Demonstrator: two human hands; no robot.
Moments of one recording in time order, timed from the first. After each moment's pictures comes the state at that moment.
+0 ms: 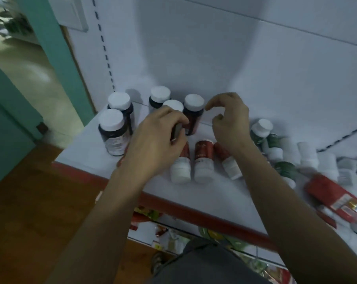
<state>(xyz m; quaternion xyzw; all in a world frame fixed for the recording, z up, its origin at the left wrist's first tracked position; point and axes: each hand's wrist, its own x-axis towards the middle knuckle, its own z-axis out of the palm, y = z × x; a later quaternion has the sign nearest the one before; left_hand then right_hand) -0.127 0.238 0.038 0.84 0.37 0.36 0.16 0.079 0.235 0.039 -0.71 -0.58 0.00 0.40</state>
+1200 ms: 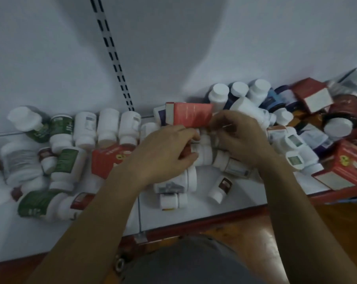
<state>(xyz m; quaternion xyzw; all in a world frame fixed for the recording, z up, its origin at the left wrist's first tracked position) 0.323 0.032 0.018 0.96 0.11 0.03 0.24 0.503 -0.110 -0.001 -0.77 -0.52 0.08 0.37</state>
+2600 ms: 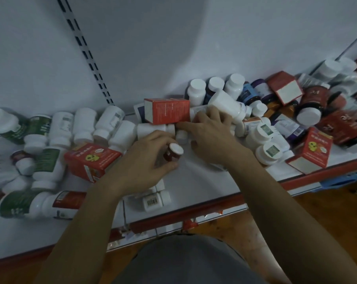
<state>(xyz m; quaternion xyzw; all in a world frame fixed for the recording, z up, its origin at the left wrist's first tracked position) 0.304 0.010 0.000 0.92 0.12 0.05 0.36 0.479 -0.109 0.000 -0.85 -0.52 0.05 0.03</state>
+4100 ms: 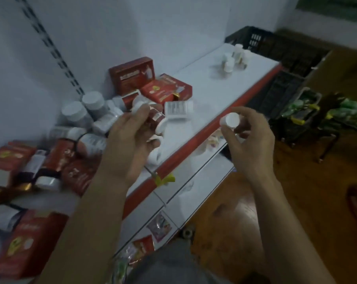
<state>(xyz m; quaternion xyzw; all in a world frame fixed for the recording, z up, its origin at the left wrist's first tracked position) 0.766 -0.415 0.060 0.53 0.10 0.05 0.84 0.821 -0.642 0.010 -0.86 -0.09 -0.20 0.46</state>
